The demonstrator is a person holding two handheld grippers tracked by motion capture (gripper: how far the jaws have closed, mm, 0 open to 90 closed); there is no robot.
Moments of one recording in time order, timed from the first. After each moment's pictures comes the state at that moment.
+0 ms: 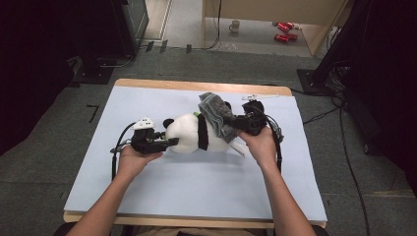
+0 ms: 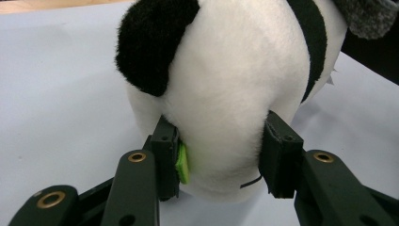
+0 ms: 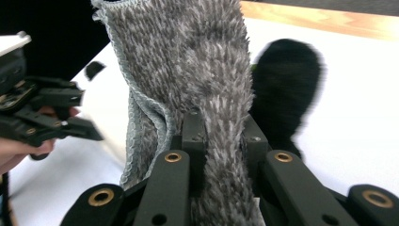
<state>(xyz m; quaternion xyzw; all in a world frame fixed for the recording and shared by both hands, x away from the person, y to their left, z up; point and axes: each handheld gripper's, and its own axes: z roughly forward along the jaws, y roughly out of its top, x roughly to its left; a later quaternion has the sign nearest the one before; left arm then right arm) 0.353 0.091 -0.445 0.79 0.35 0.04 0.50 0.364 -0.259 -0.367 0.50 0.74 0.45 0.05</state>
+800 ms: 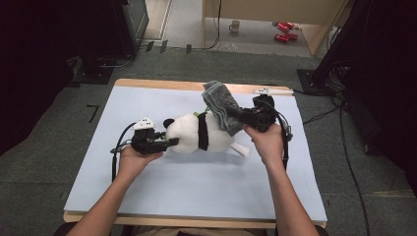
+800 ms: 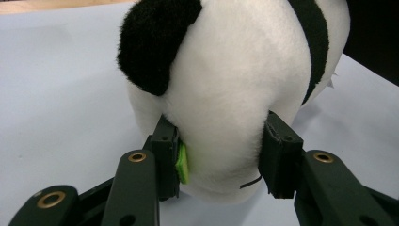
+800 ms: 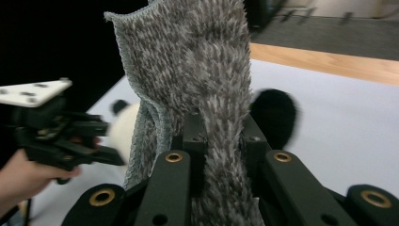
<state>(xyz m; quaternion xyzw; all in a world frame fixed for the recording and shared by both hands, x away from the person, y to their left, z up) 0.350 0.088 -0.442 0.79 0.35 0.05 0.50 0.349 -0.264 -0.332 0.48 0.72 0.50 0.07</state>
